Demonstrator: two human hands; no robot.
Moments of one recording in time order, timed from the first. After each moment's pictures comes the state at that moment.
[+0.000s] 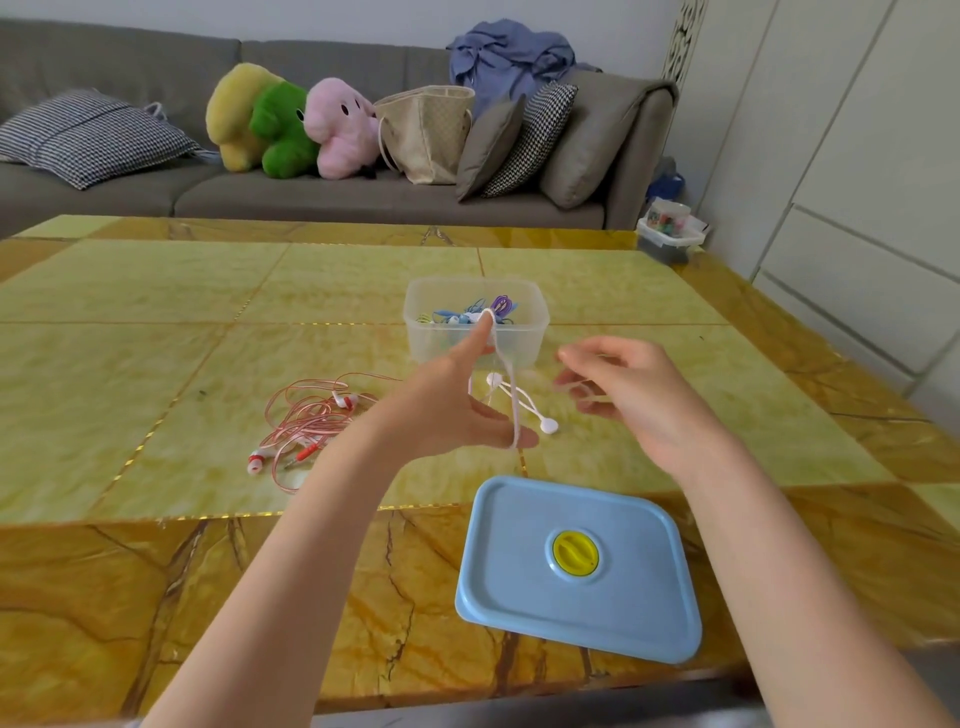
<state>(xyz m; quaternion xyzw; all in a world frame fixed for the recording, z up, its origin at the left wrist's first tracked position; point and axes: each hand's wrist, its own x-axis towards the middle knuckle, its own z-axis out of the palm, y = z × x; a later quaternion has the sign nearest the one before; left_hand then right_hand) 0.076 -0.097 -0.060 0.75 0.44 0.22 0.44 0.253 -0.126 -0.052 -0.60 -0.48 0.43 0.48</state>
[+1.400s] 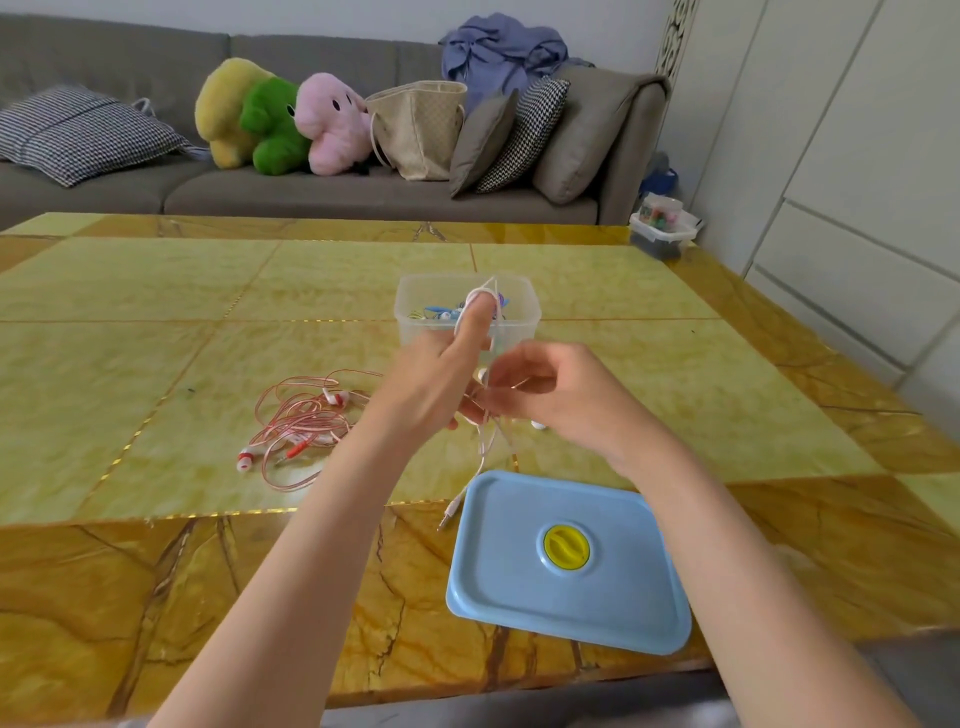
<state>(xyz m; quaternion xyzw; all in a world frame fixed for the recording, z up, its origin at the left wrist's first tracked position) 0.090 -0.102 -0.050 0.65 0.52 0.35 0.42 0.225 -0.133 -0.049 -0.54 -0.66 0.38 0.37</state>
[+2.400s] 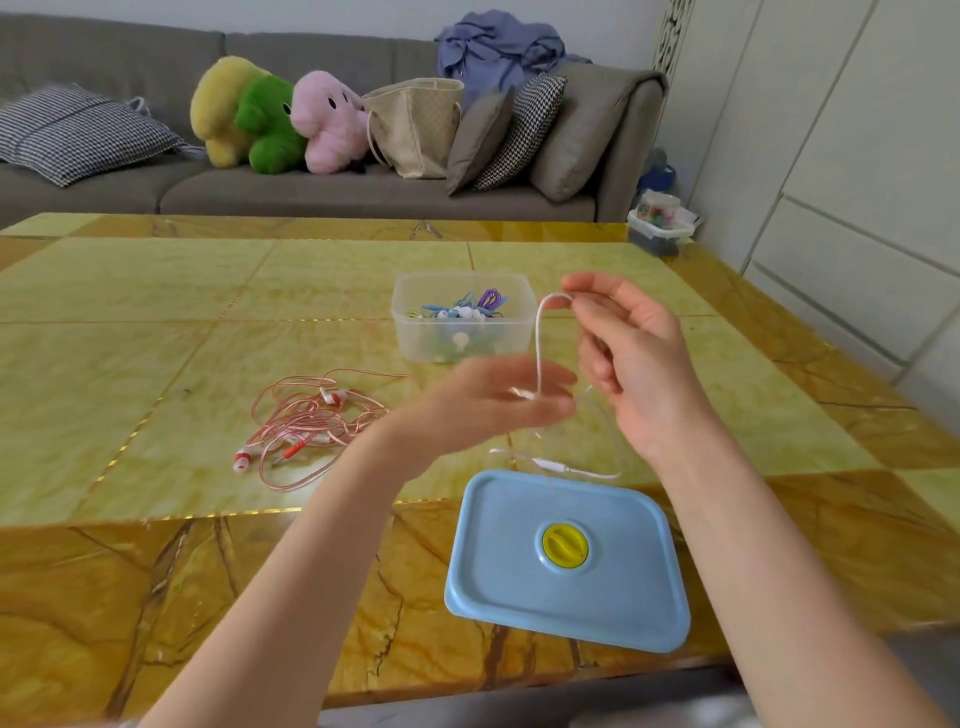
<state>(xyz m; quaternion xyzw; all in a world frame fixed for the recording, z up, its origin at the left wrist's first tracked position) 0.100 -0.108 -0.058 0.76 0.36 0.23 0.50 0.247 -0.130 -0.040 -0.41 -0.47 0.43 0.65</state>
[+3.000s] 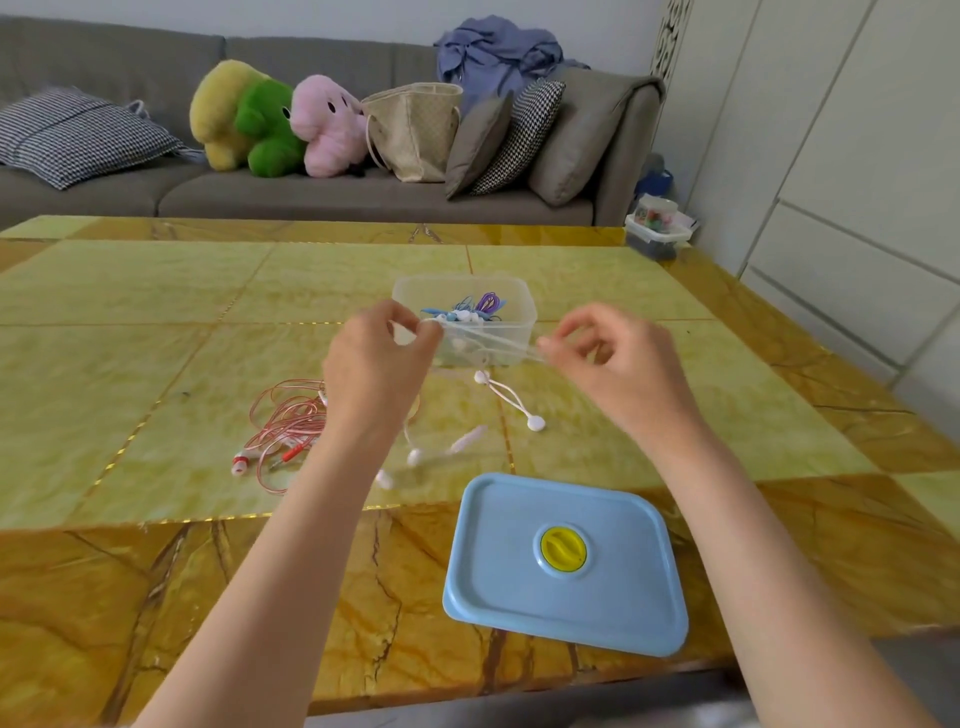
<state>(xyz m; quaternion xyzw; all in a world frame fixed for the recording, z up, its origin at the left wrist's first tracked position) 0.075 -0.088 -0.054 0.61 0.62 0.45 0.18 0.261 -0.124 -0.057 -0.60 -0.65 0.09 0.45</state>
